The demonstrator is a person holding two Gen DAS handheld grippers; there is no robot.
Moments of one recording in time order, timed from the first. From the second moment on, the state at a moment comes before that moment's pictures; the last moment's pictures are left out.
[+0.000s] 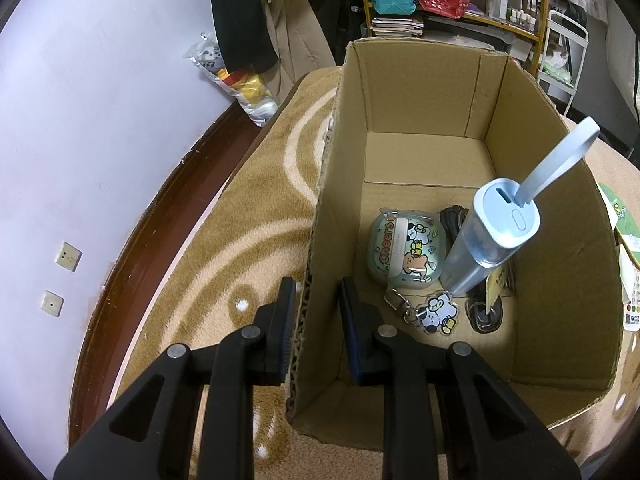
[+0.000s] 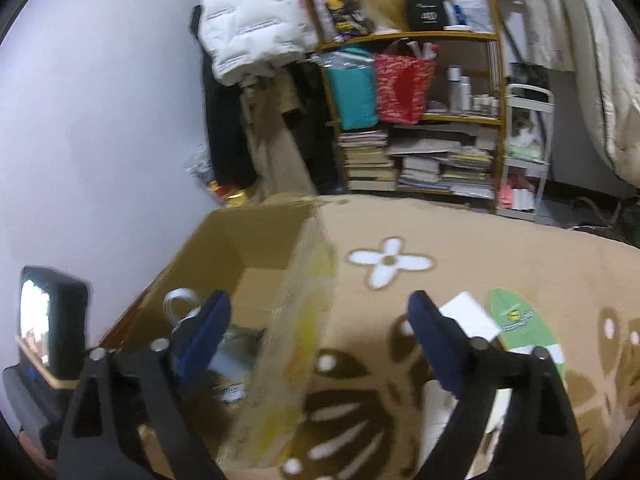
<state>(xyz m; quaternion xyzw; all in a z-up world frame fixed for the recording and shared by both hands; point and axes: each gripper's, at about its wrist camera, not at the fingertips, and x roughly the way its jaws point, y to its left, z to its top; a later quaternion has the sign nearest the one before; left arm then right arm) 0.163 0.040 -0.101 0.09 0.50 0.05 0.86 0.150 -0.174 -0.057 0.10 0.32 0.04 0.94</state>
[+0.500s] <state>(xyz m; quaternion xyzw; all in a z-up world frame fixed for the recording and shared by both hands) 0.163 0.040 -0.101 0.09 0.50 0.05 0.86 0.202 -0.240 -0.099 0.09 0.40 -0.01 0.91</state>
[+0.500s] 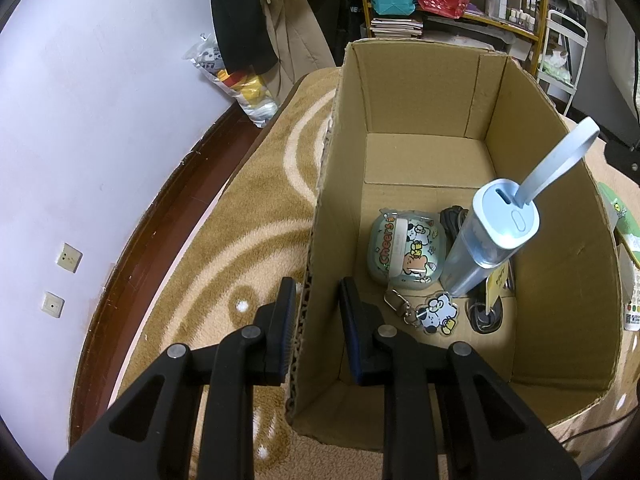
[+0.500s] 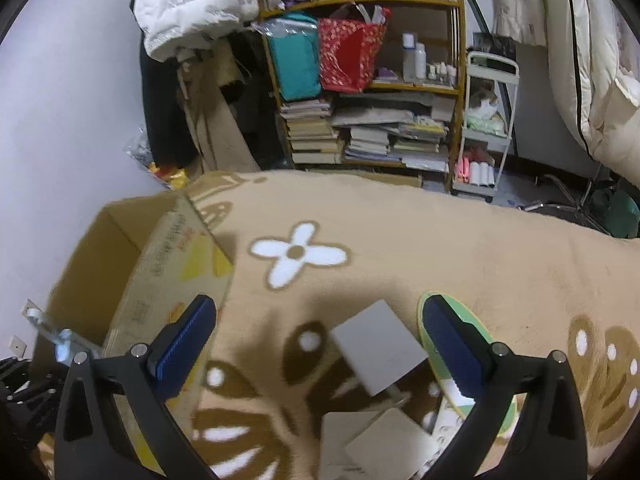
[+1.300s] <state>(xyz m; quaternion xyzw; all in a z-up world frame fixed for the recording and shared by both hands) 0.164 0.037 -0.102 0.10 0.50 0.05 0.86 0.226 -0.271 -0.160 0.13 0.48 -0.03 0.87</state>
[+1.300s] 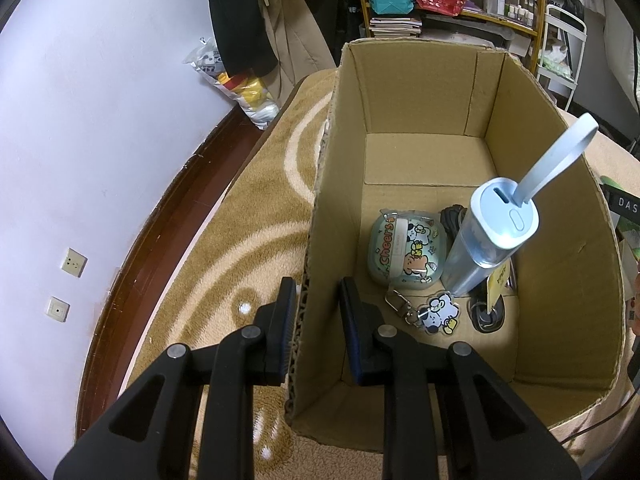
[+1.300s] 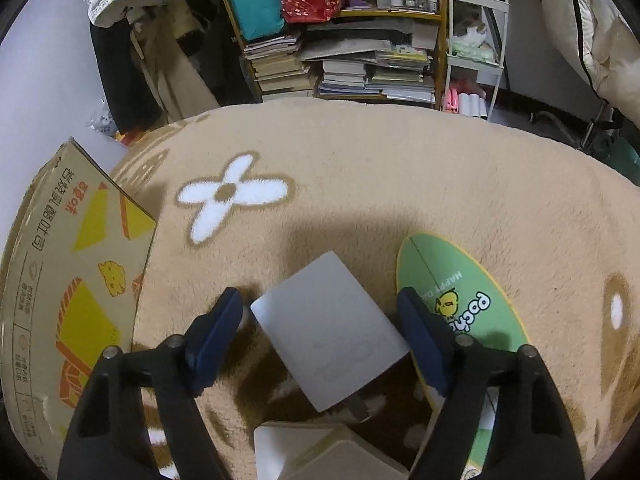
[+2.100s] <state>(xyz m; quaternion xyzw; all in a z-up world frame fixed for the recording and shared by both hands) 0.162 0.037 -0.103 0.10 0.50 0.05 0.86 0.203 -0.234 -0.122 0.10 0.43 0.01 0.90</state>
